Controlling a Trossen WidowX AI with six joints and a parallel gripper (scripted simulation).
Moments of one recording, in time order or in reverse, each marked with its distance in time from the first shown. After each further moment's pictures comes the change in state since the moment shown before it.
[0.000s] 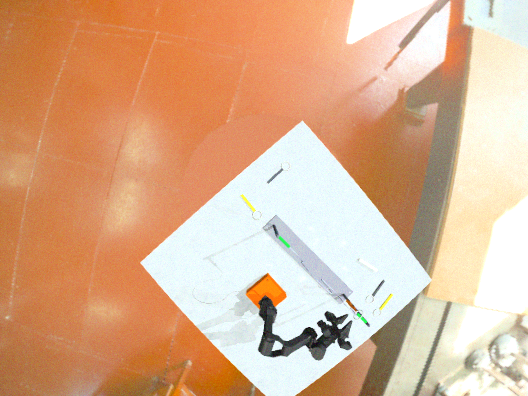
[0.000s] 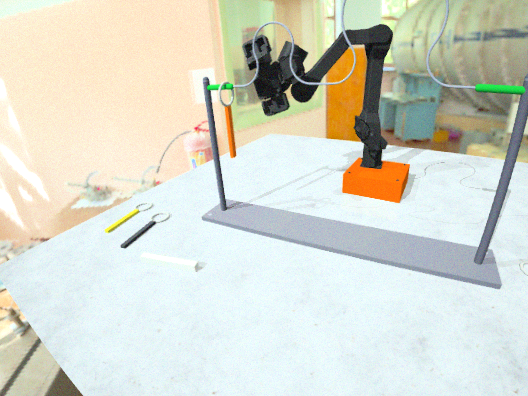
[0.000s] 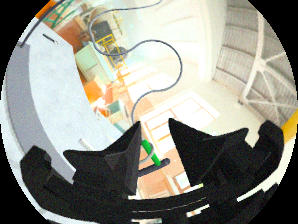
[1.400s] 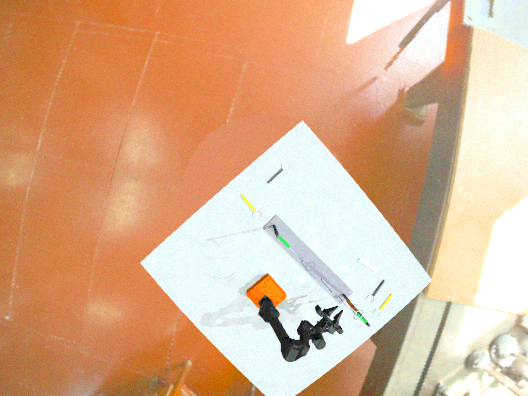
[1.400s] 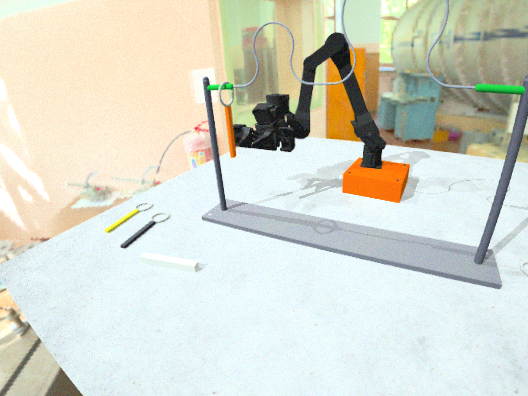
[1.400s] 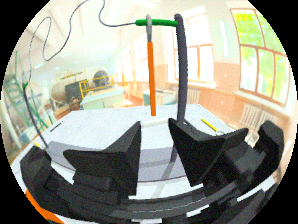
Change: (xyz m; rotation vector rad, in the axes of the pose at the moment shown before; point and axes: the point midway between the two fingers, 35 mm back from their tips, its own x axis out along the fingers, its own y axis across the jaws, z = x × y) arm -0.059 0.141 -0.092 1.197 0.245 0.008
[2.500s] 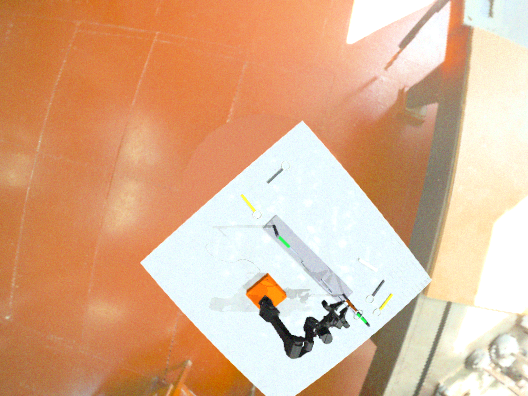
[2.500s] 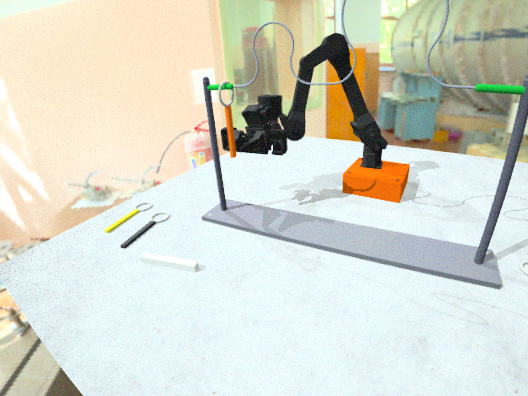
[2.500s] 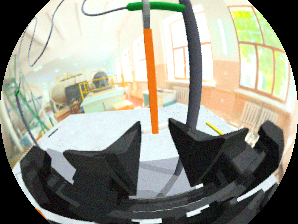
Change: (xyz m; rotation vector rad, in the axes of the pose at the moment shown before) arm 0.045 -0.003 0.005 0.023 -0.003 -0.004
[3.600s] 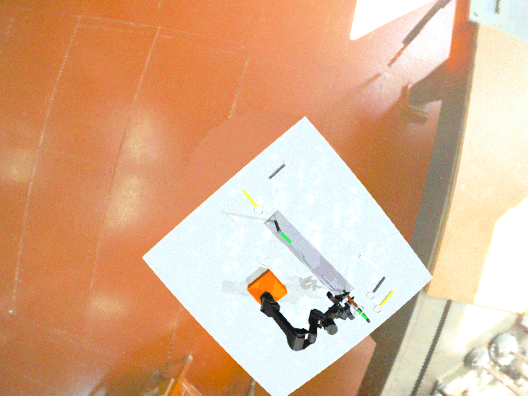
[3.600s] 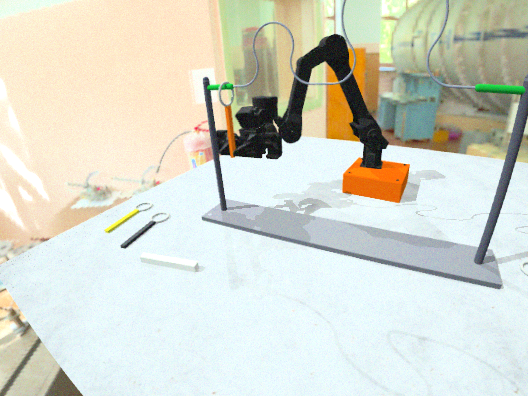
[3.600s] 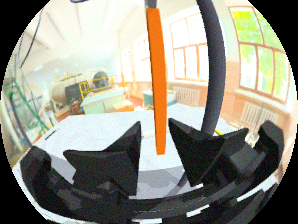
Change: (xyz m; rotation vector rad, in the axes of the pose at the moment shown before) arm 0.033 0.002 0.002 -0.004 -0.005 0.001
